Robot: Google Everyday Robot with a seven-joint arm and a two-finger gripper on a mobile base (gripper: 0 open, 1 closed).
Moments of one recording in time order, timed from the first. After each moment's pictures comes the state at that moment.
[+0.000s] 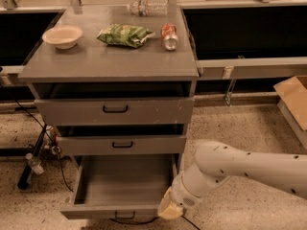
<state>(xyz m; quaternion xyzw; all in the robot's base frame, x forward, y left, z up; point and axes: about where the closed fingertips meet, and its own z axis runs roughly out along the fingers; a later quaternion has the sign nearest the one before) 0.350 -0.041 0.545 -0.60 0.74 0.28 0.10</state>
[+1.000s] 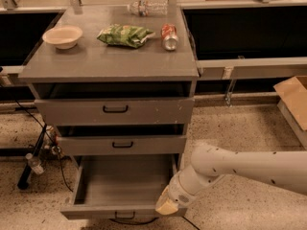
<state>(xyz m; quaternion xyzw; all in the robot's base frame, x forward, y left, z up) 0.380 -0.033 0.493 -0.58 0.76 0.29 0.11</state>
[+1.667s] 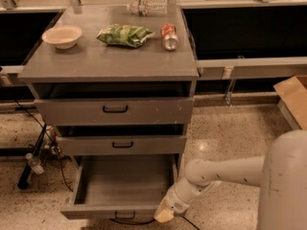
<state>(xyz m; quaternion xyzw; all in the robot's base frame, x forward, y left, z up) 0.389 -0.031 0.370 -0.55 0.77 0.32 0.07</state>
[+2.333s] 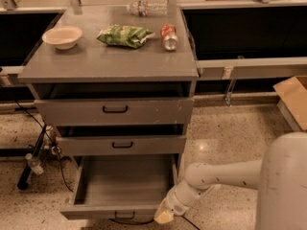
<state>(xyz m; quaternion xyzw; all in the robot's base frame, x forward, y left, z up) 0.386 -0.028 0.354 -0.55 0.76 0.33 0.08</state>
